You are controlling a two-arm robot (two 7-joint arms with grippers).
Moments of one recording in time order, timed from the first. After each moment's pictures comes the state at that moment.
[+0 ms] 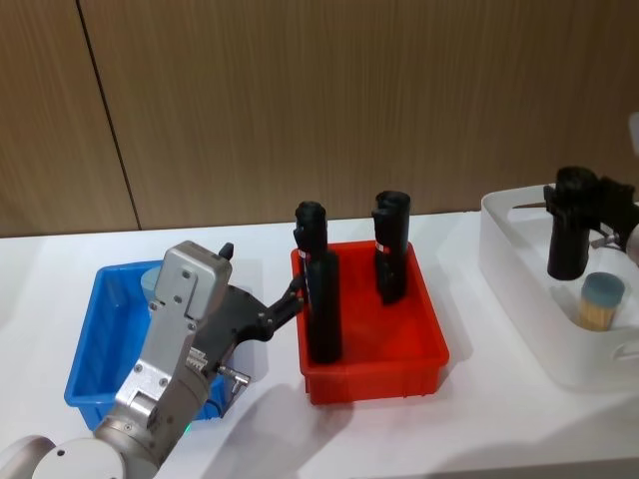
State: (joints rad) left arm -0.24 0.38 0.45 -1.63 -0.20 0.01 -0.01; right arm 0.69 0.32 -0.14 -0.89 0.12 0.06 0.34
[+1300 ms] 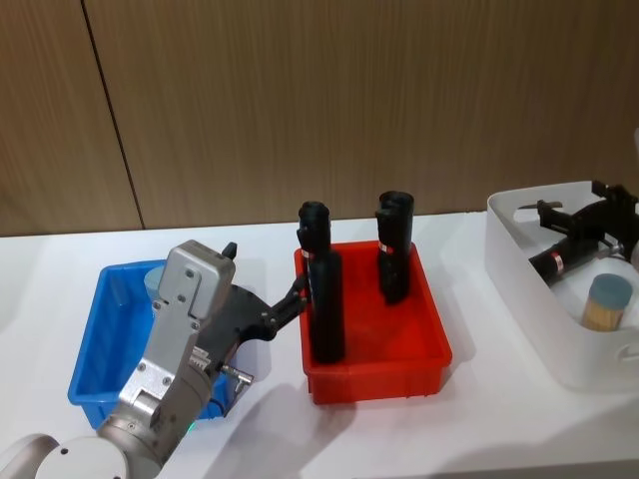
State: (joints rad) left arm -0.24 0.38 0.45 -1.63 -0.20 0.01 -0.01; right arm 0.72 0.32 -0.14 -0.80 0.13 -0.01 0.38
